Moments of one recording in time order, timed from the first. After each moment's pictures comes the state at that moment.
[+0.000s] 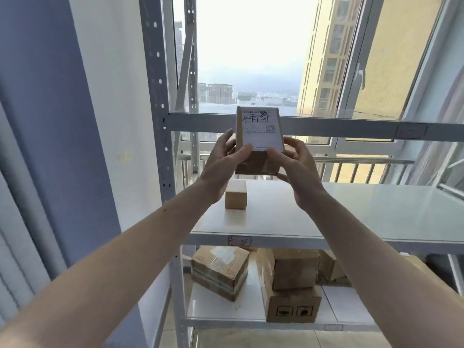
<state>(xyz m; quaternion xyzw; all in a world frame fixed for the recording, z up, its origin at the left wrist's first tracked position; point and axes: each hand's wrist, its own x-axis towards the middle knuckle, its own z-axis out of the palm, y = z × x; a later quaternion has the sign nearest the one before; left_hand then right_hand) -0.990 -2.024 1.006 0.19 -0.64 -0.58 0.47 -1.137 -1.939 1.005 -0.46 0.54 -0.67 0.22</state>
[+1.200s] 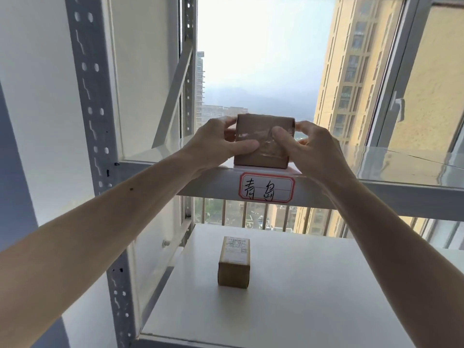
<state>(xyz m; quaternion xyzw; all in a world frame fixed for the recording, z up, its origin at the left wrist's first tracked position) -1.077 -2.235 1.117 0.25 -0.81 -0.31 0.43 -1.254 -2.140 1.112 -0.58 0.63 -0.51 -0.05</state>
